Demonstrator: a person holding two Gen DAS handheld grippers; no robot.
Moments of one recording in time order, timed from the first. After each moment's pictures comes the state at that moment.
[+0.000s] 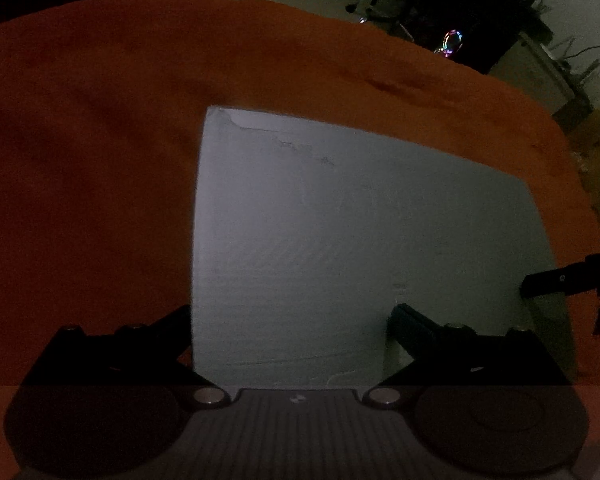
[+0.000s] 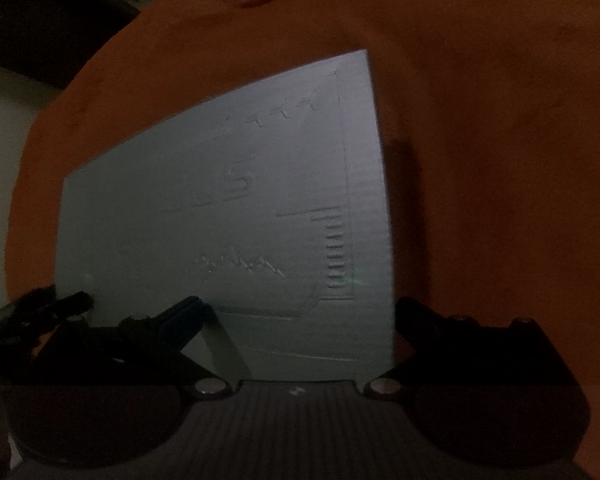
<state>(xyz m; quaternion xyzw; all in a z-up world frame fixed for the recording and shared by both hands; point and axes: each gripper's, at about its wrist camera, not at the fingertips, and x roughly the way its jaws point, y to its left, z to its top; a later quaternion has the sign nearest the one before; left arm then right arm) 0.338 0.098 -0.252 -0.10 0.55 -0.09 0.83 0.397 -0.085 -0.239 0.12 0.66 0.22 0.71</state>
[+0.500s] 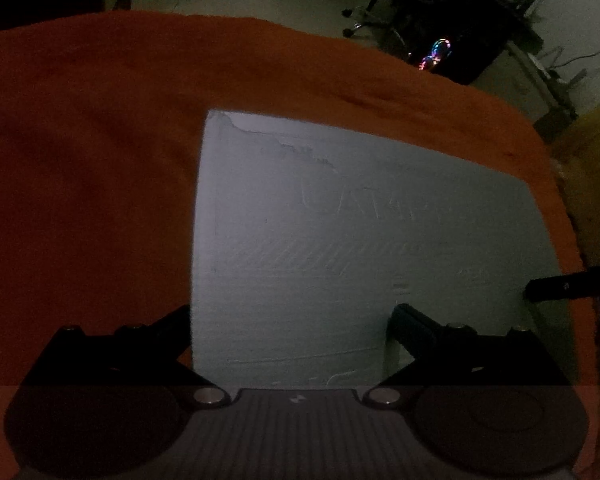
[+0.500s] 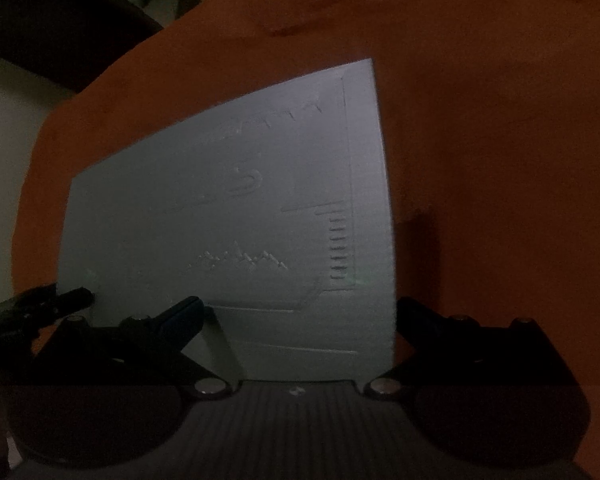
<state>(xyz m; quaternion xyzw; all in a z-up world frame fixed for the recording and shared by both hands) 0.302 0.089 -0.188 -0.11 0.55 -0.09 0.82 0.348 -0.108 -0.169 0.10 0.64 0.21 0.73</state>
